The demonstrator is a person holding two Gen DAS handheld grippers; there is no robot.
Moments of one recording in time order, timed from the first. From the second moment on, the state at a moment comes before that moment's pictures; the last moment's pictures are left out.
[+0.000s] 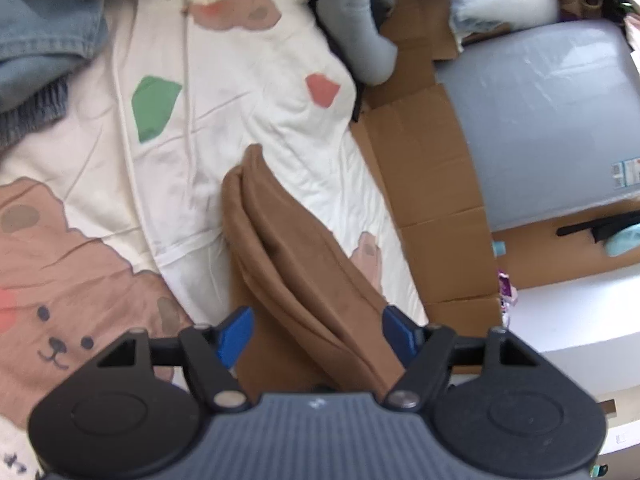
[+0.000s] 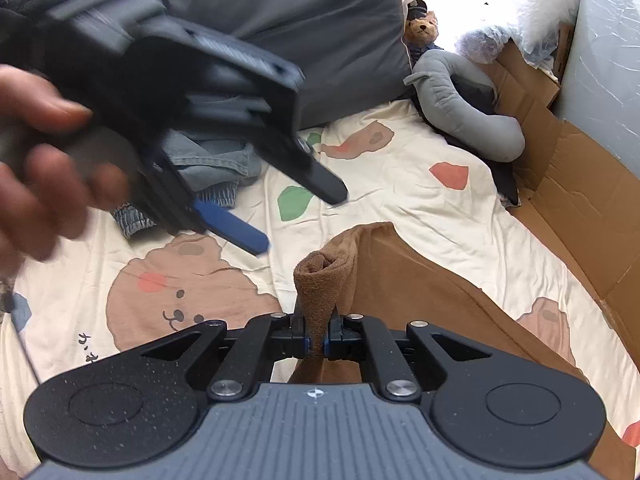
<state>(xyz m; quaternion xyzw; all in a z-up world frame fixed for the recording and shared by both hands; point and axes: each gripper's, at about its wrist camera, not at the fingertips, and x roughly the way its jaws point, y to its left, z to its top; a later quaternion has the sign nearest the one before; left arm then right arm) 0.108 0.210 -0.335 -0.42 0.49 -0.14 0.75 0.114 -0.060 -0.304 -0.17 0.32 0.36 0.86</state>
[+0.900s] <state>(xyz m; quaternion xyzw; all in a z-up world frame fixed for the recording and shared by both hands) 0.233 0.217 -0.419 -0.38 0.57 -0.14 0.72 0.116 -0.068 -0.304 -0.15 0.32 0.38 0.86</state>
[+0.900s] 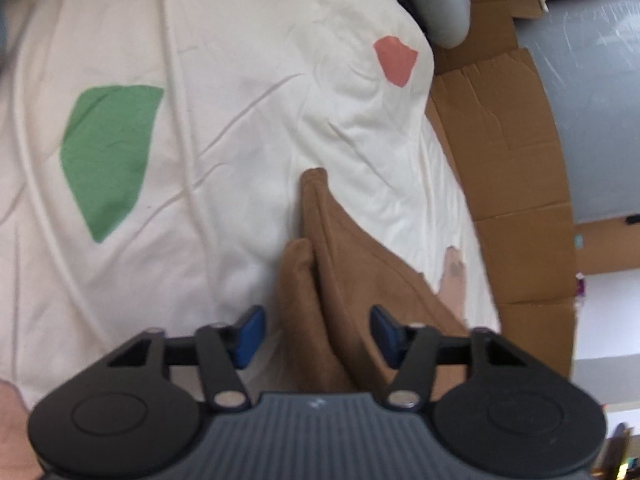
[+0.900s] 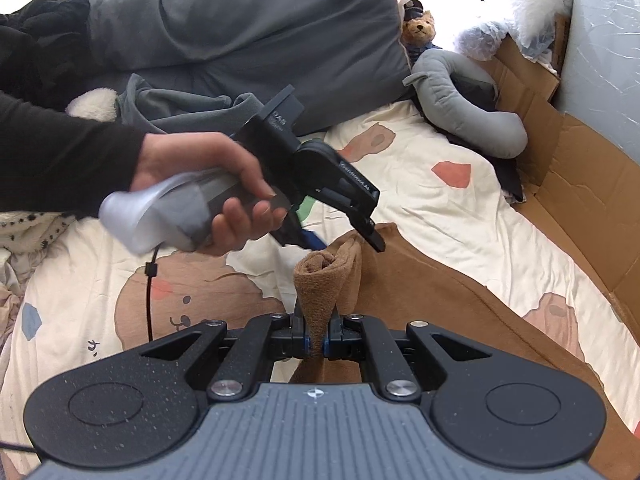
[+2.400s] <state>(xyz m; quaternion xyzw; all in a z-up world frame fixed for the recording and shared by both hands) 0.225 0.010 -0.289 -0.27 0.53 -0.23 0.77 0.086 -0.264 -0.287 0.14 0.34 0.26 0.89</state>
